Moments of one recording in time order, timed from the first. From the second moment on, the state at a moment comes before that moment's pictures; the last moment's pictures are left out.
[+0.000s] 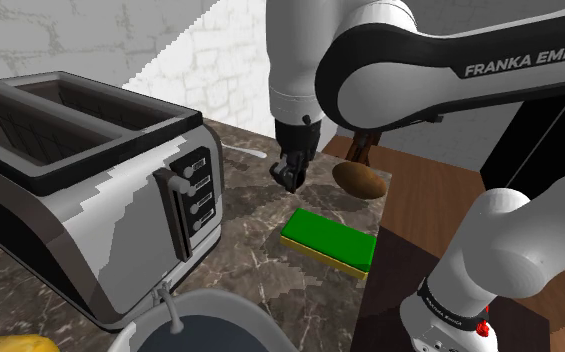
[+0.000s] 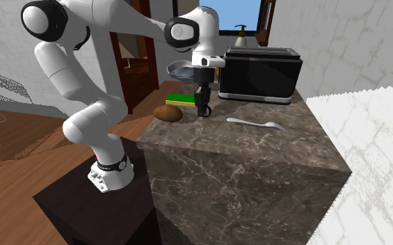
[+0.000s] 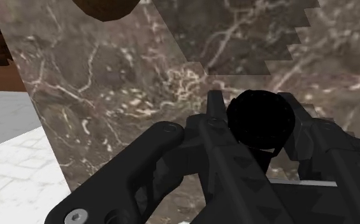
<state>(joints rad) 0.07 -0.53 0.47 -2.32 -0.01 1.81 0.33</state>
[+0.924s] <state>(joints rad) 0.06 -0.52 0.45 -2.14 -0.02 1.63 0.30</state>
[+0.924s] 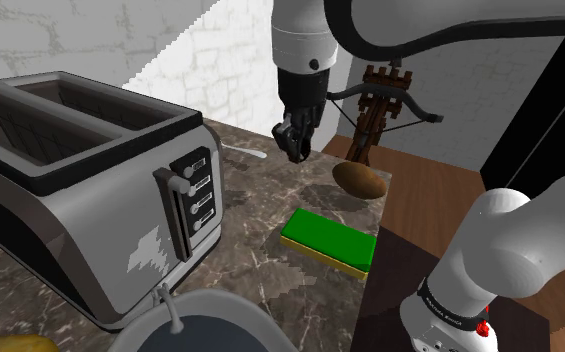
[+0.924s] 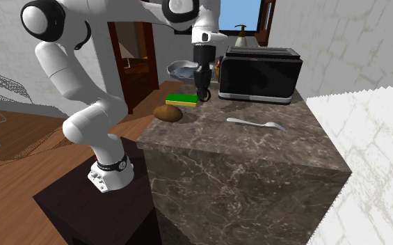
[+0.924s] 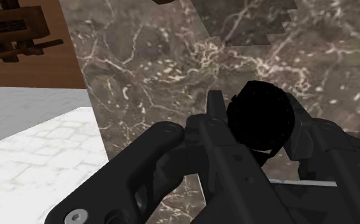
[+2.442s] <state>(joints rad) 0.05 -0.45 0.52 -1.80 -0.02 1.36 0.36</state>
